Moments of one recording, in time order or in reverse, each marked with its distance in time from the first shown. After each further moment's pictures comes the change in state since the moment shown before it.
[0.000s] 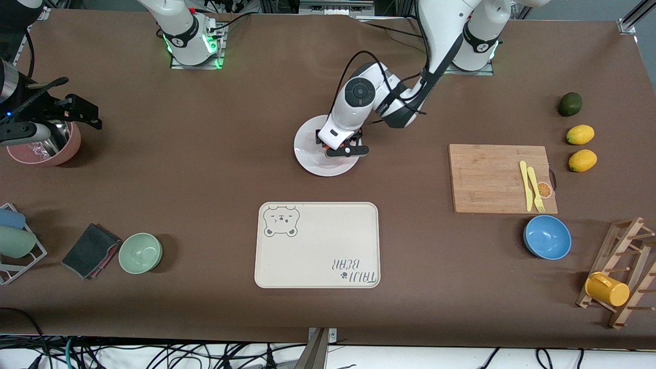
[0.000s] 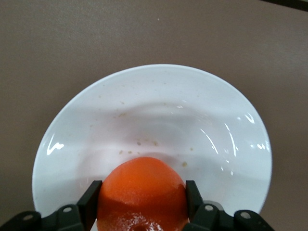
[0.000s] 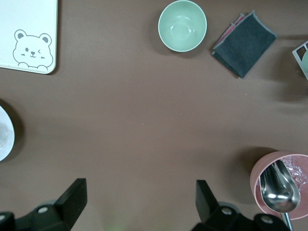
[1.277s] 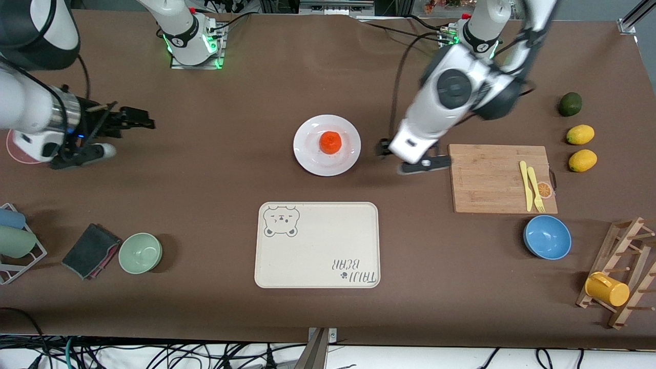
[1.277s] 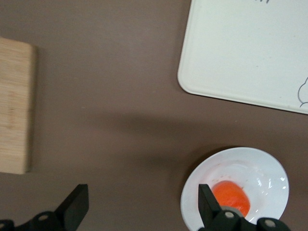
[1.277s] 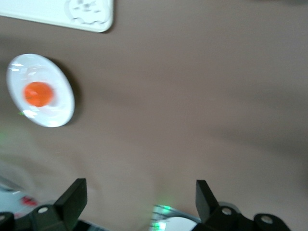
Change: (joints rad) left arm 0.332 -0.407 0.058 -0.003 0.000 -0.502 0.316; right arm 0.038 0.121 0.013 -0.067 0.279 -0.071 -0.004
